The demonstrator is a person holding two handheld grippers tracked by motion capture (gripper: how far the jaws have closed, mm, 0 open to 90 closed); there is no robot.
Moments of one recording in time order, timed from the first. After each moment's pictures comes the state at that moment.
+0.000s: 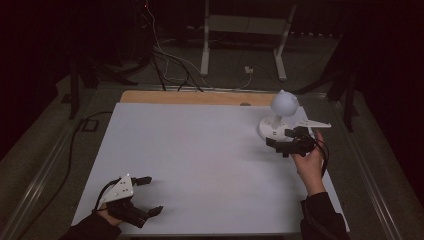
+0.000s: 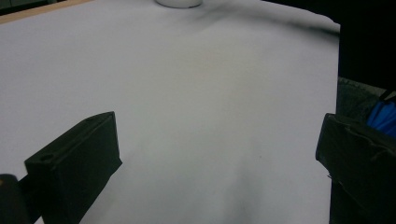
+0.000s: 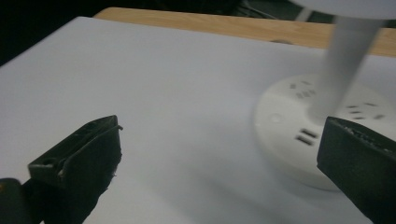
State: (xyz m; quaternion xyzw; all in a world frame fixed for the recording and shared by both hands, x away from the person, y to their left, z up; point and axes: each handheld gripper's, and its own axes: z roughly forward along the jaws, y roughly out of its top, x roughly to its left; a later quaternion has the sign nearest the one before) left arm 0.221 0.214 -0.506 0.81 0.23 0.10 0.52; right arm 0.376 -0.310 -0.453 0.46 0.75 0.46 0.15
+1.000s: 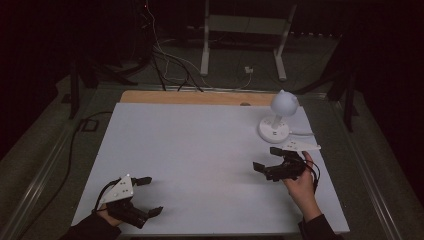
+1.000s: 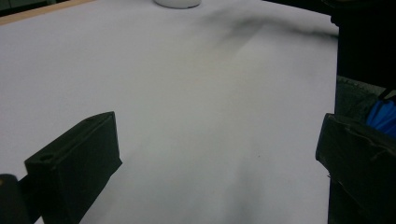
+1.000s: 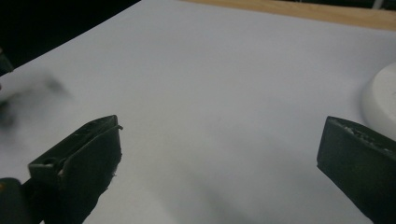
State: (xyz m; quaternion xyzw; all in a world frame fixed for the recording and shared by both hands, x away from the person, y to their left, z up) left arm 0.221 0.214 -0.505 0.81 0.23 0.10 0.52; right arm 0.314 -0.273 -0.468 0.38 0.78 0.48 0.11
